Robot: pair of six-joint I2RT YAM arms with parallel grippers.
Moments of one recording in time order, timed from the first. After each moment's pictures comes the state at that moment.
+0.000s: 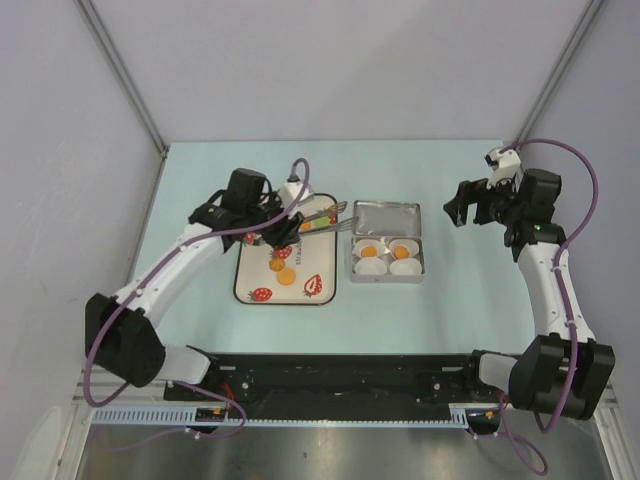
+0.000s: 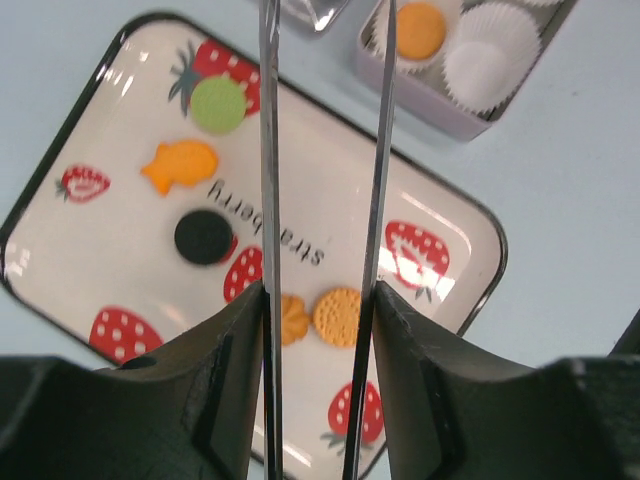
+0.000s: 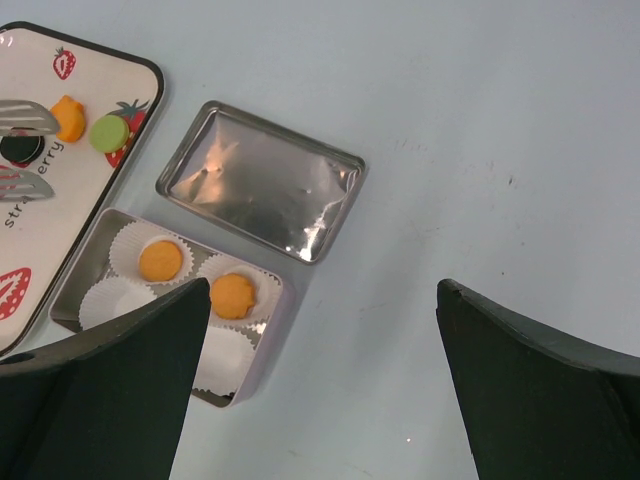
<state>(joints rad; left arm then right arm) -0.48 1.41 1.20 -0.56 0.40 0.43 -0.17 1.19 1.01 -0.29 -0.56 -0.16</state>
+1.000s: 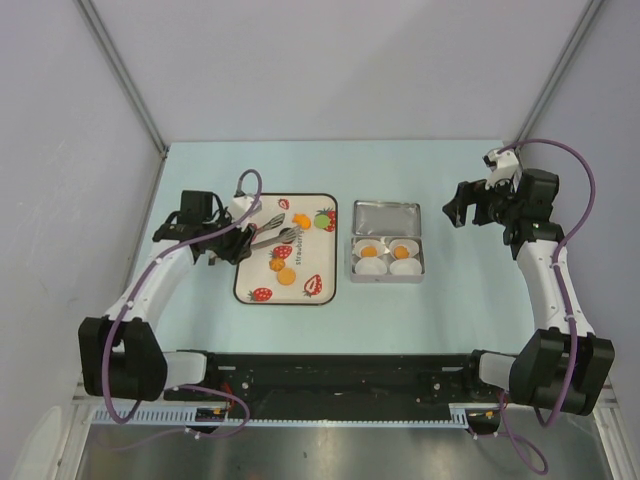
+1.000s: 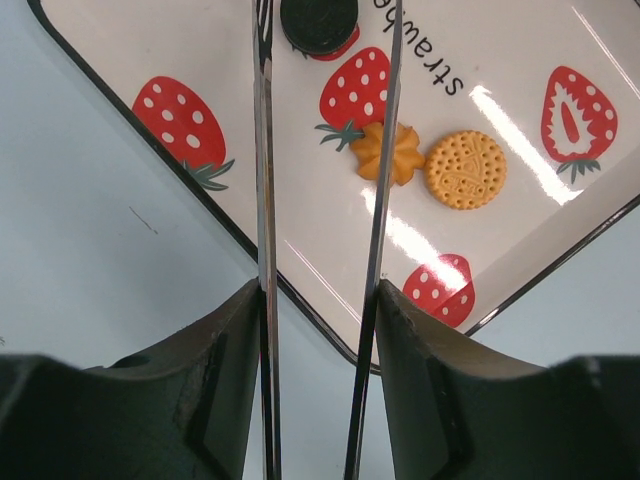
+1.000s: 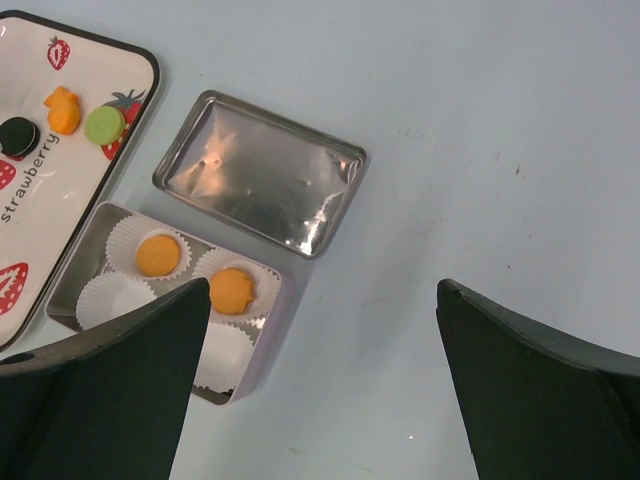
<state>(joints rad) -0.09 1.26 0.94 -0.61 0.39 0.53 -0.17 1.22 1.01 -0.29 -0.56 -0.17</state>
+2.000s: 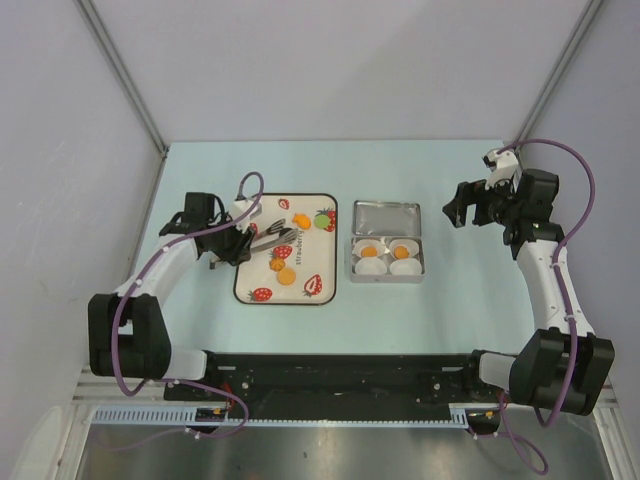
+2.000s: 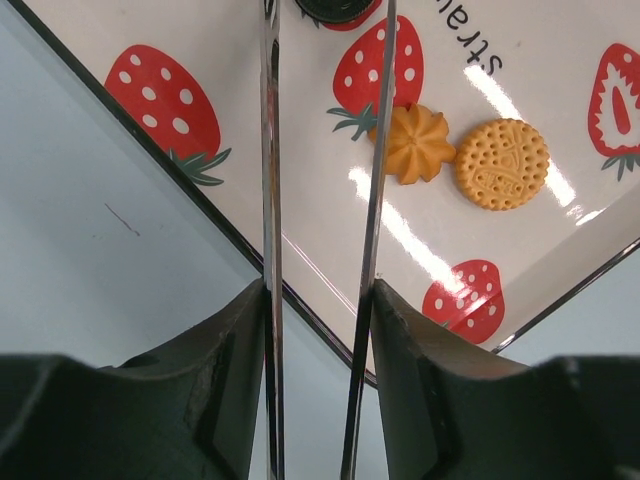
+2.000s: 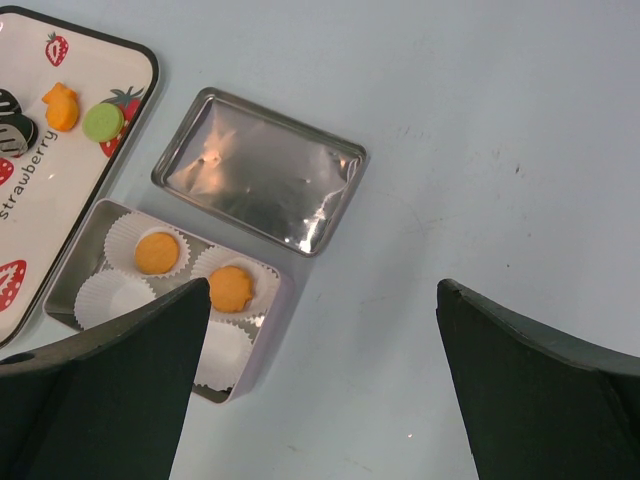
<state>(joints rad) -0.05 1.38 0.91 -0.54 0.40 0.55 -0.17 1.22 1.01 -0.30 -0.56 -0.17</state>
